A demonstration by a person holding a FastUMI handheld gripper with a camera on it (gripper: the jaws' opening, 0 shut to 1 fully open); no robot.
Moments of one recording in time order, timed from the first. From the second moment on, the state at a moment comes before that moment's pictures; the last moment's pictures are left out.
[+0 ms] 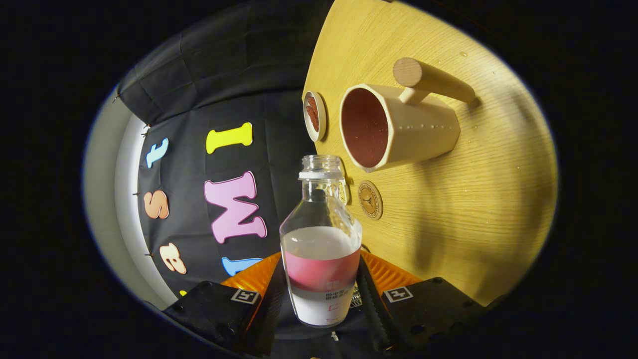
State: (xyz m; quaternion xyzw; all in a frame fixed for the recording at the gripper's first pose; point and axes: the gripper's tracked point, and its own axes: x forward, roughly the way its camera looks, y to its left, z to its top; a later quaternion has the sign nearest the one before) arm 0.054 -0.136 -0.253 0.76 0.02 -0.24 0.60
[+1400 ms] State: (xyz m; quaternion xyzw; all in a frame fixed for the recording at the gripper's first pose) arm 0.078 -0.160 -0.216 0.85 -0.07 -0.25 0.46
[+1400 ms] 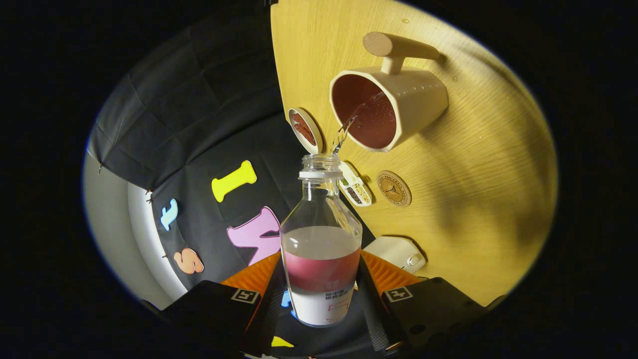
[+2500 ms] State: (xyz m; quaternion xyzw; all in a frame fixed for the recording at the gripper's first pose) arm 0.074 -0.181 -0.183 0.87 -0.16 -0.25 0.39
